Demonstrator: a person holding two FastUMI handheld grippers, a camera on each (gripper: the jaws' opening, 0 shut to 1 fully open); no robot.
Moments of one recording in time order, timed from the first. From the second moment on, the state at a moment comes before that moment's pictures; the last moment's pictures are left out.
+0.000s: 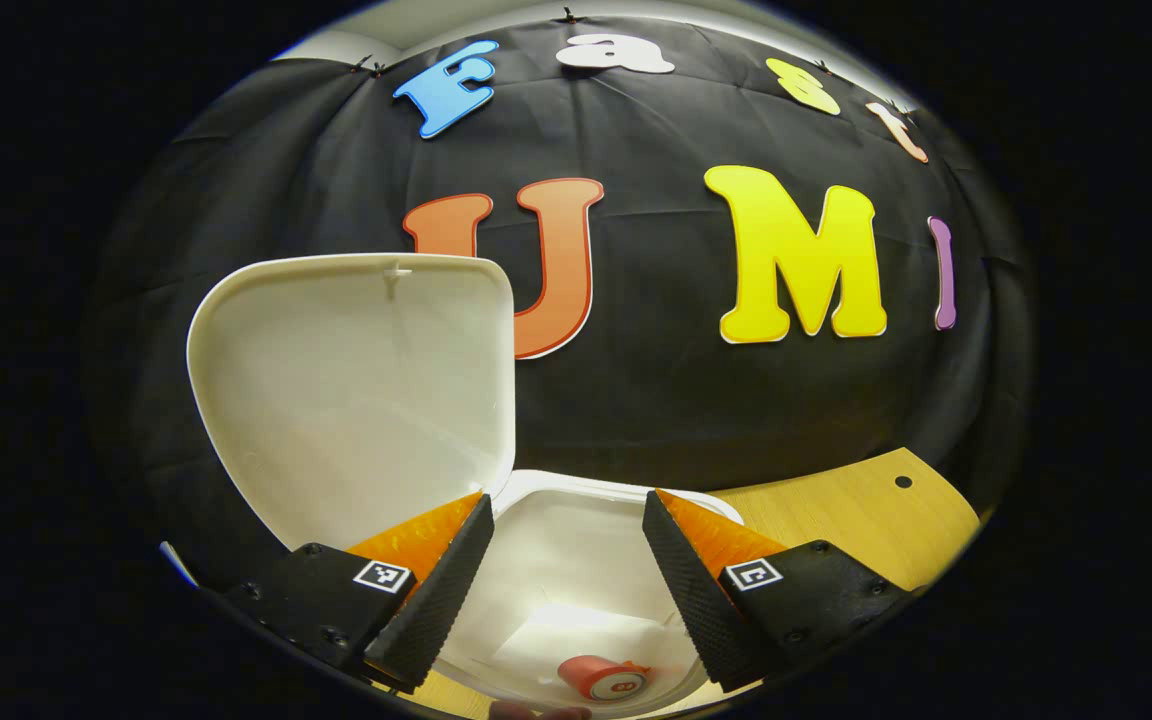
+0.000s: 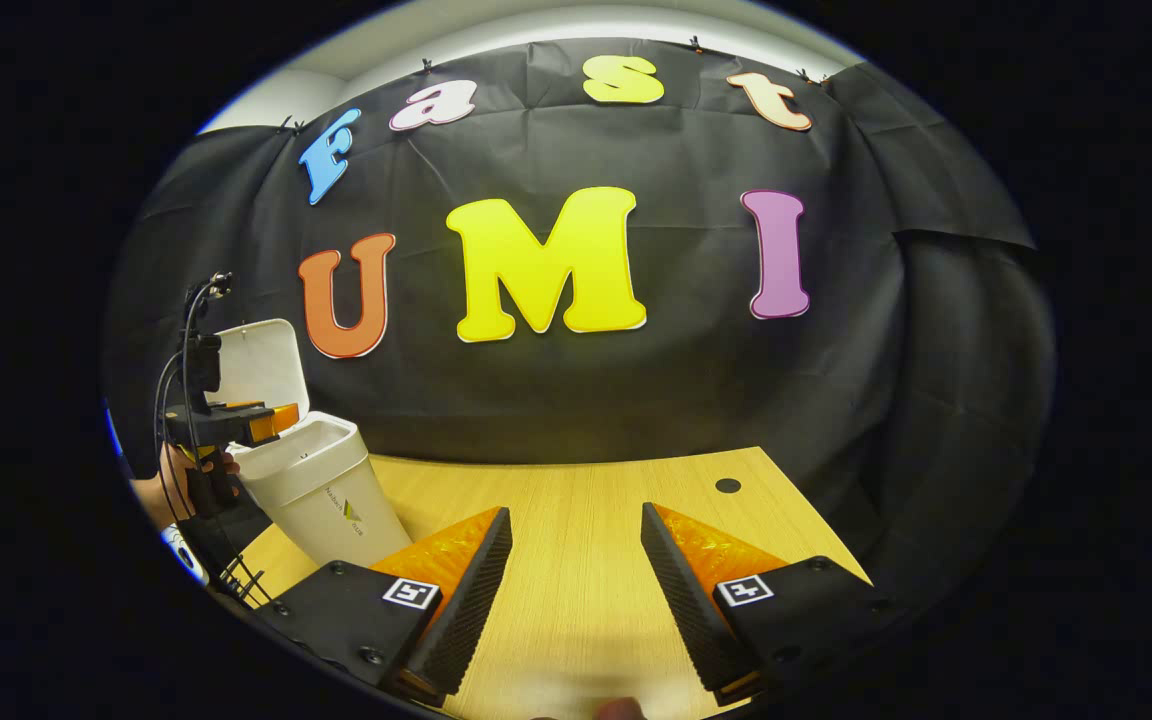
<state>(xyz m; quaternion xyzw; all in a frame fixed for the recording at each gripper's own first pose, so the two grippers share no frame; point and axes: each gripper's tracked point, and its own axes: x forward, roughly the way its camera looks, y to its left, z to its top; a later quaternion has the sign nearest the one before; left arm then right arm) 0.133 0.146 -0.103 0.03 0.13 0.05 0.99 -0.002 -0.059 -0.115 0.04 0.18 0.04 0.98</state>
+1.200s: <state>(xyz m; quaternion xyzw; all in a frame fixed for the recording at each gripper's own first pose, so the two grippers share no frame) 0.131 0.277 0.089 0.04 0.03 0.11 0.99 0.007 -0.031 -0.094 0.06 0.16 0.07 0.98</state>
